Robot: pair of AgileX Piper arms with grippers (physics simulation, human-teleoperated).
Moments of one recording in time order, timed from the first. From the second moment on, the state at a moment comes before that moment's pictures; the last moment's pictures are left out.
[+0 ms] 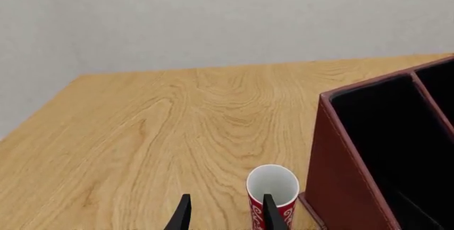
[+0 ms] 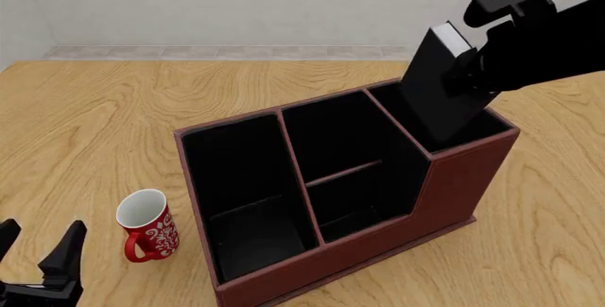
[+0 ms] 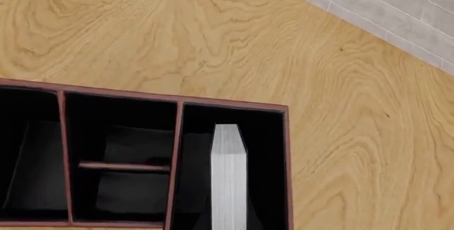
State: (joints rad) left arm 0.03 0.08 0.00 0.05 0.07; right arm 0.28 1.26 -1.31 0.87 -0.23
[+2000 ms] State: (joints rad) left arm 0.04 0.06 0.00 0.09 0.09; right arm 0.25 1.37 -1.12 0.66 -0.18
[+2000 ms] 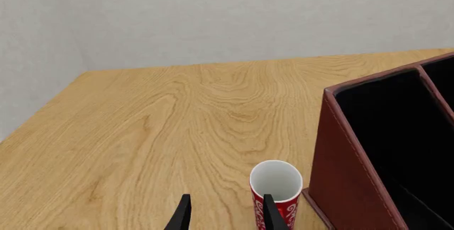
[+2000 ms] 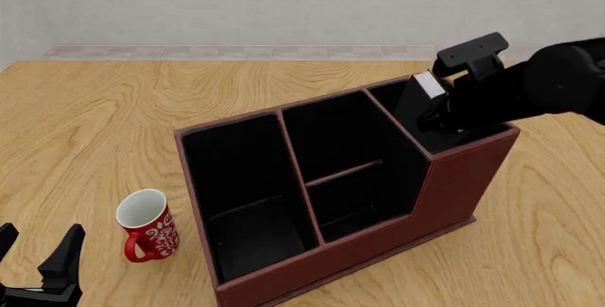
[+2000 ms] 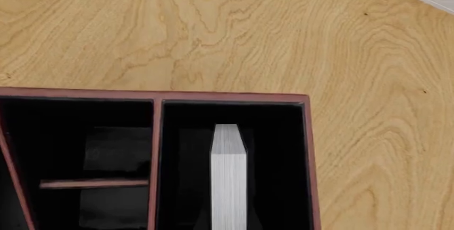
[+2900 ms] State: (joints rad) left arm 0.04 0.08 0.00 0.06 0.08; right arm 0.24 1.37 -1.11 0.65 -0.17
